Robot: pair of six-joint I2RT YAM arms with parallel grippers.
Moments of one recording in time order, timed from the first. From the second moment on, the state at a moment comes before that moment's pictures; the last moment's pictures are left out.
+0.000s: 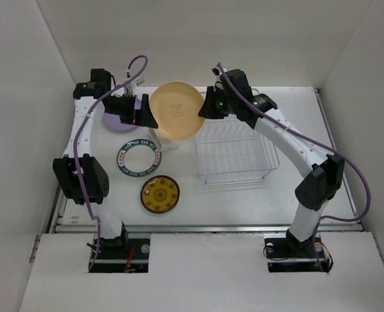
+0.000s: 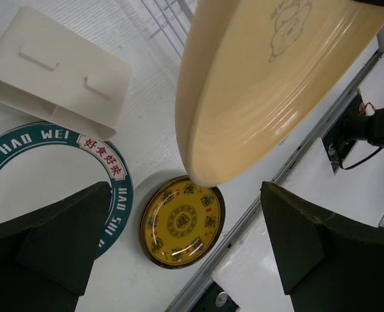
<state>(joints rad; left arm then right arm) 0.03 1.79 1.85 -1.24 0.84 0.30 0.60 1.79 1.85 -0.62 -0.10 0.46</state>
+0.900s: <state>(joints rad) 0.23 1.84 1.85 -1.06 0.79 -0.09 0.66 1.92 2.02 -0.62 -0.06 0.45</state>
